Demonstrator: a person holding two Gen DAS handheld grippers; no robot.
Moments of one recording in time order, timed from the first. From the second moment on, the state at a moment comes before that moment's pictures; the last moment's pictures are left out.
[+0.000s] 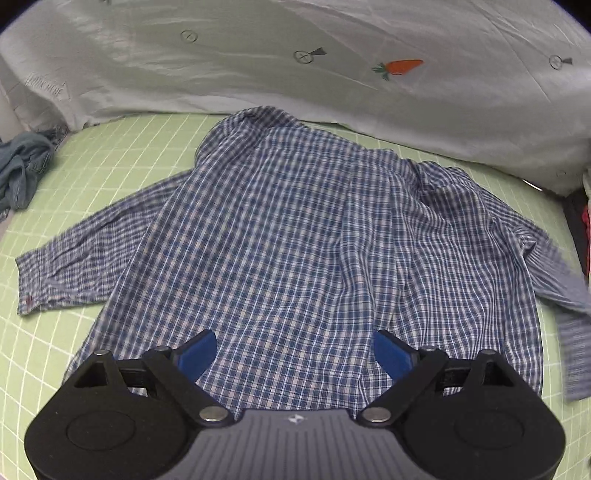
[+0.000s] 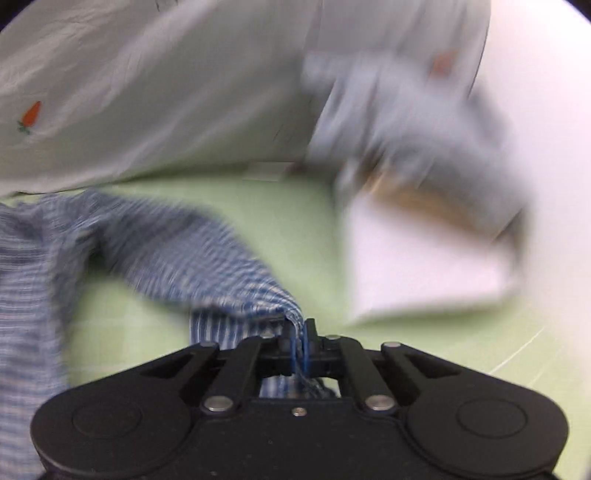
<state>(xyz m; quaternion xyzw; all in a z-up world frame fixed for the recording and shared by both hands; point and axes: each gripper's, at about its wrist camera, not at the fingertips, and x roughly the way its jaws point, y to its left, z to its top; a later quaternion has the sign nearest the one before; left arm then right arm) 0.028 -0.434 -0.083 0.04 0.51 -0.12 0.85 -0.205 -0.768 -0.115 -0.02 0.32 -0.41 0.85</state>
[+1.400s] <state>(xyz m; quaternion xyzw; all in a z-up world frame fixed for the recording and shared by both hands) 0.018 -0.440 -0.087 0.09 0.52 -0.12 0.84 -0.282 -0.897 -0.175 0.11 0.38 -0.58 0.72</state>
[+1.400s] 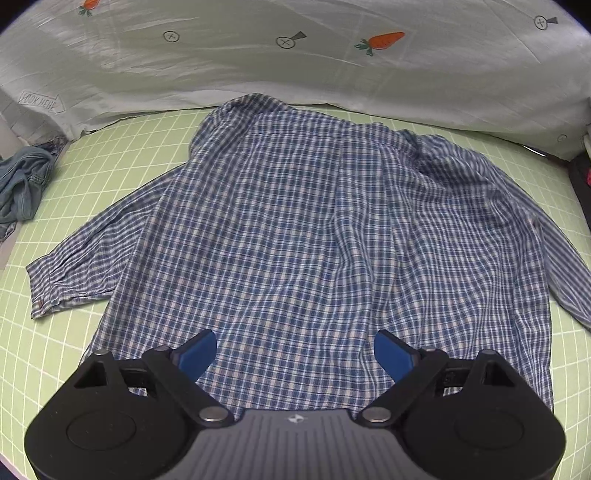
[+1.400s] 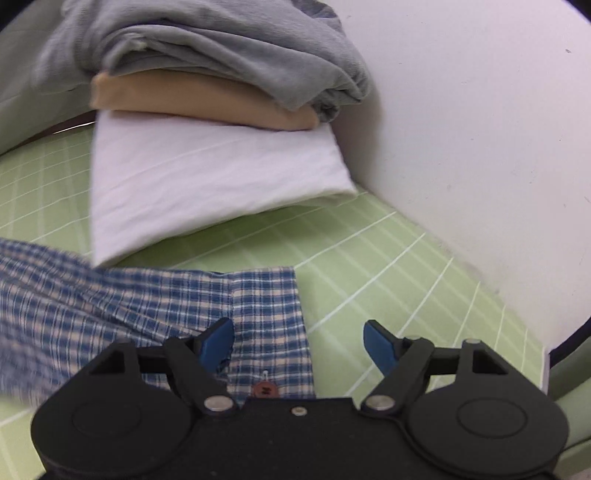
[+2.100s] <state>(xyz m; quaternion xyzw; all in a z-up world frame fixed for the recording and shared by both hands) 0.132 -0.407 -0.097 0.06 0.49 -0.07 0.87 -0.183 -0.810 -0.113 0.26 0.33 -0.46 0.78</state>
